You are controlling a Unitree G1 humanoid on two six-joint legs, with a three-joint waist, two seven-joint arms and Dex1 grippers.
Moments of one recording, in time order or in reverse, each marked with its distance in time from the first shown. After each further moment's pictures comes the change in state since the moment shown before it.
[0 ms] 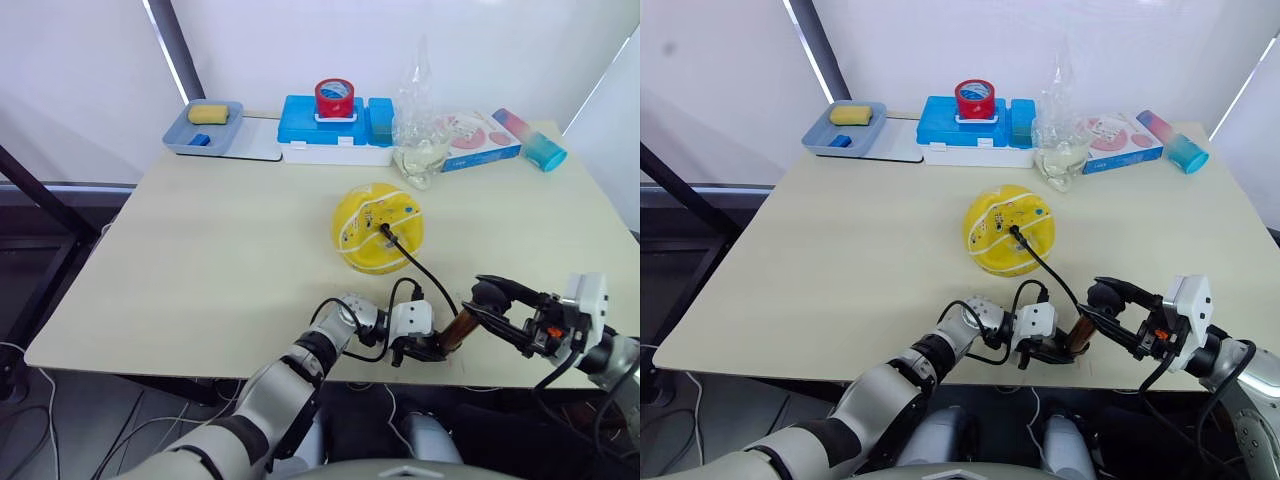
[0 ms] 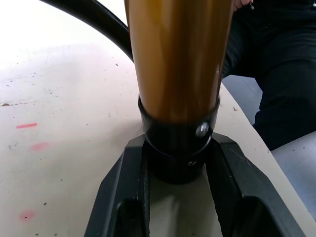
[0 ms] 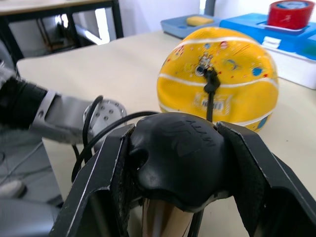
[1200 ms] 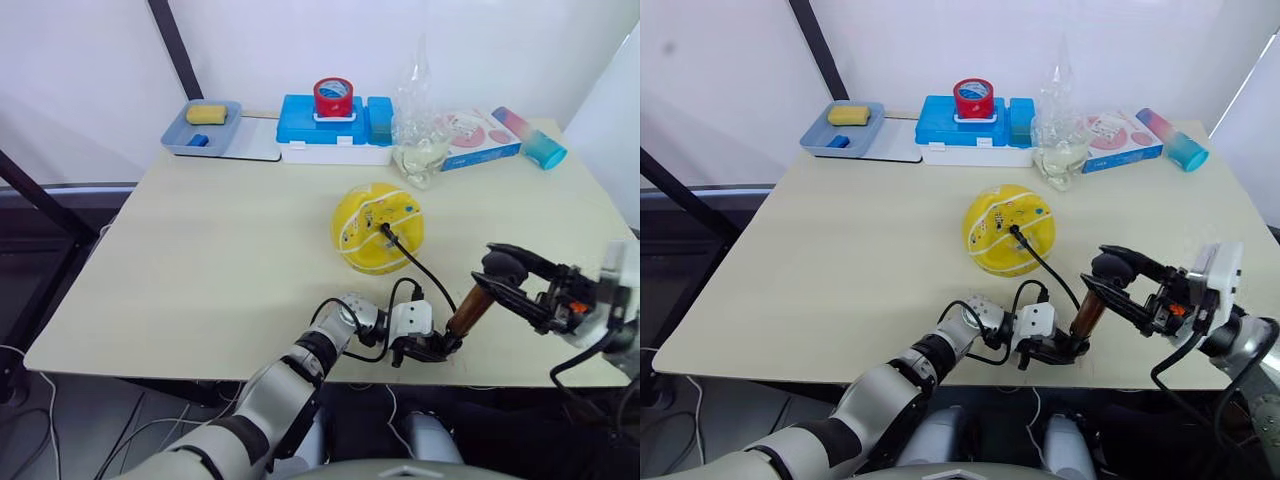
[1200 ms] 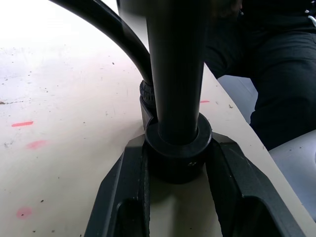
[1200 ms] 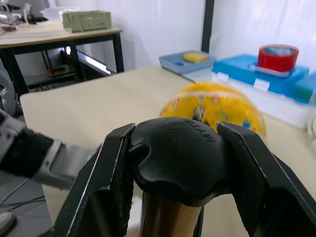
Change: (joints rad) left arm -0.001 -0.002 0.002 0.004 -0.004 0.000 -0.014; right arm -0.030 0.003 0.031 0.006 0.022 -0.009 -0.037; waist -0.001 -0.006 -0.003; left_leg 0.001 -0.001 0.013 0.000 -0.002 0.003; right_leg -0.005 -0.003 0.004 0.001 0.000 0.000
